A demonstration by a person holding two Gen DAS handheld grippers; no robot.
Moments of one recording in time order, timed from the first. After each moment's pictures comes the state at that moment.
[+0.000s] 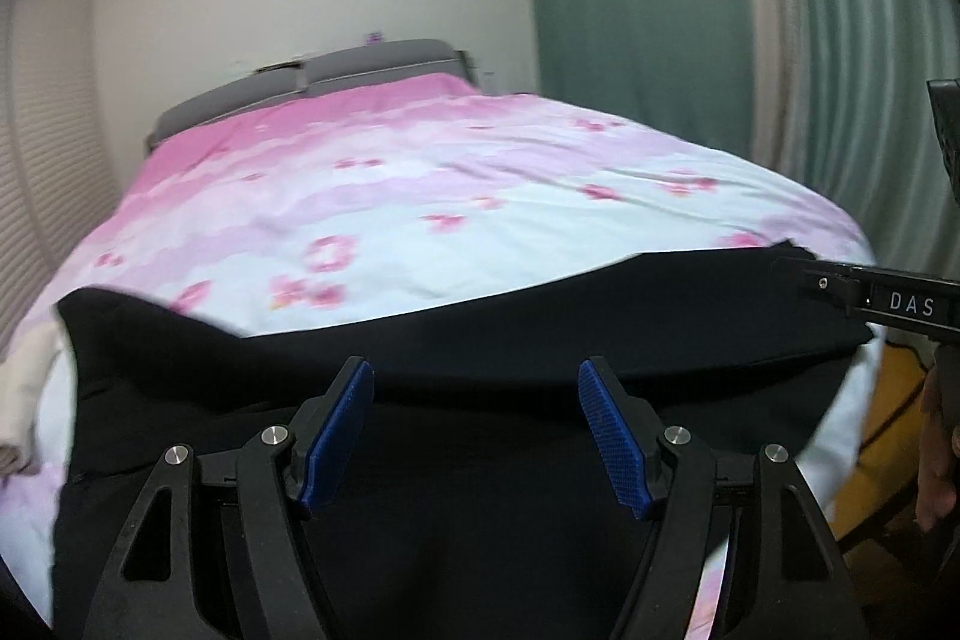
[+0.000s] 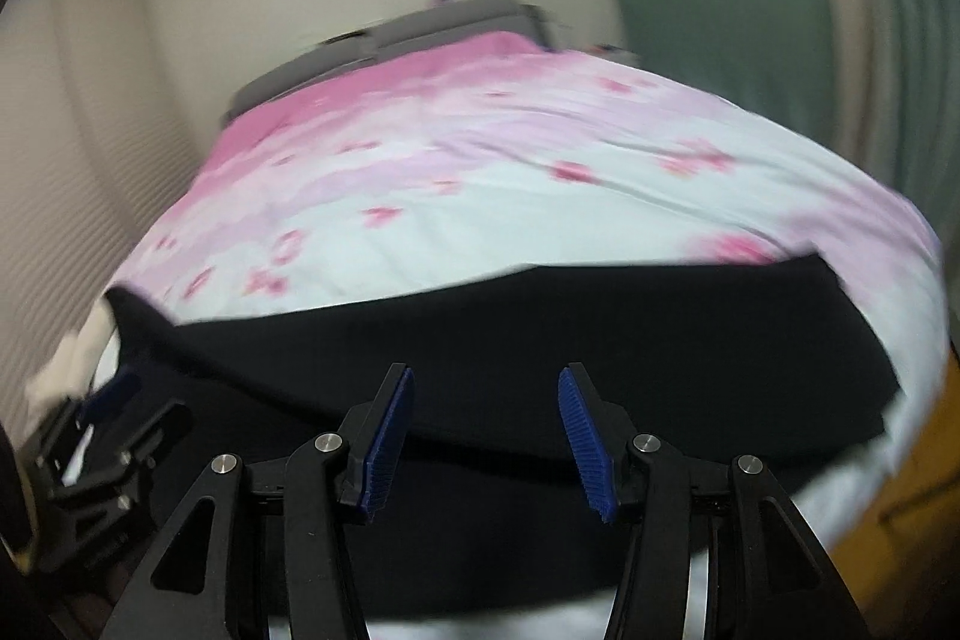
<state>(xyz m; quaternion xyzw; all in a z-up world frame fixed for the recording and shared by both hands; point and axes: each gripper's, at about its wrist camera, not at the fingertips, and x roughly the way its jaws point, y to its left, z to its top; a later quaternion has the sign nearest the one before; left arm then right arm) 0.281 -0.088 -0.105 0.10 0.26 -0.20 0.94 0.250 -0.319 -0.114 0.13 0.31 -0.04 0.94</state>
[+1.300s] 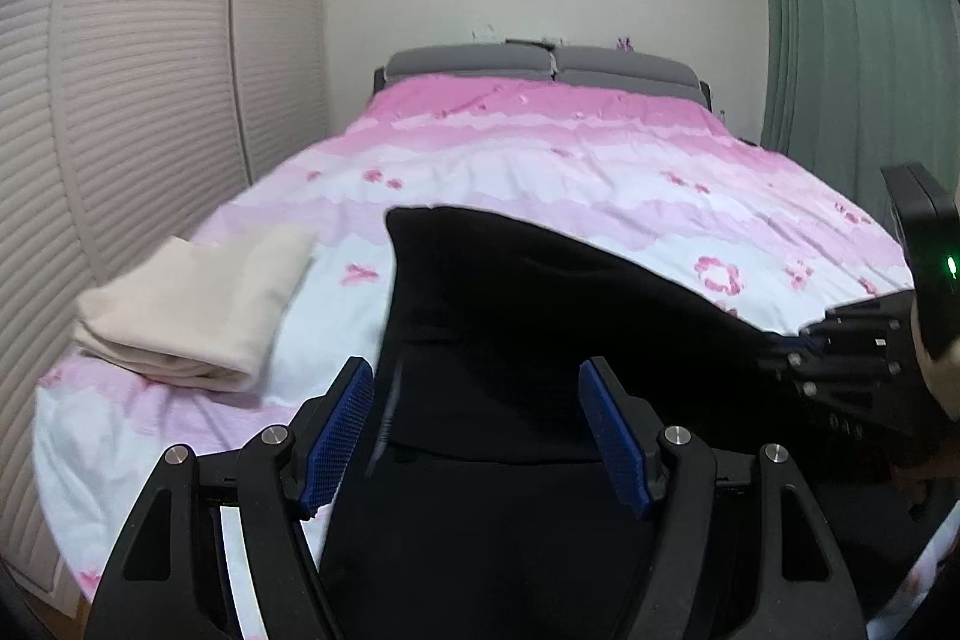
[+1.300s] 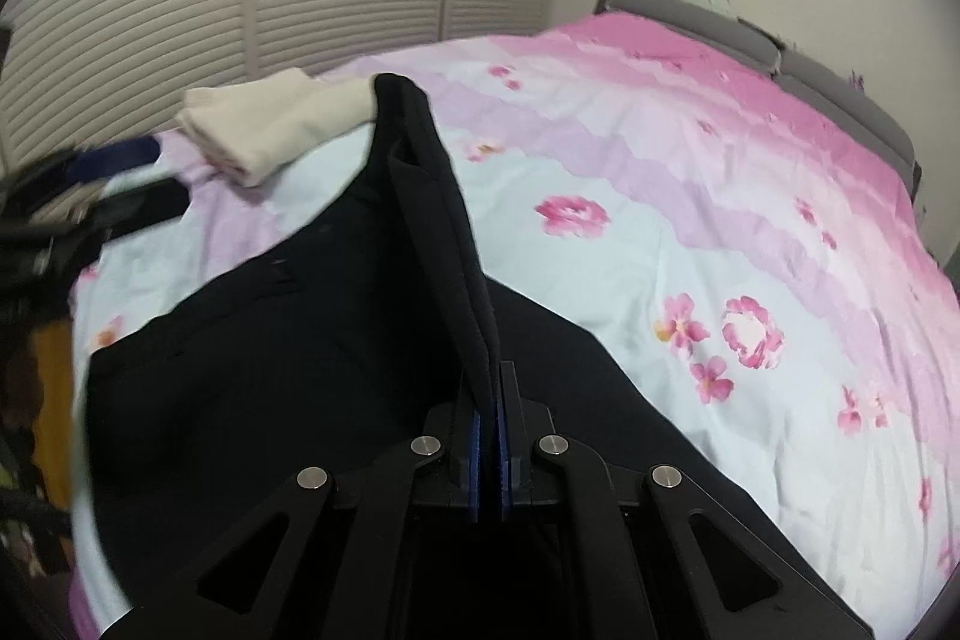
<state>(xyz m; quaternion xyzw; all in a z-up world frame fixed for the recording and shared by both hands) 0.323 0.183 -0.074 0.01 0.27 0.02 0.96 0.389 -0.007 -0.103 -0.17 0.33 0.30 0.88</state>
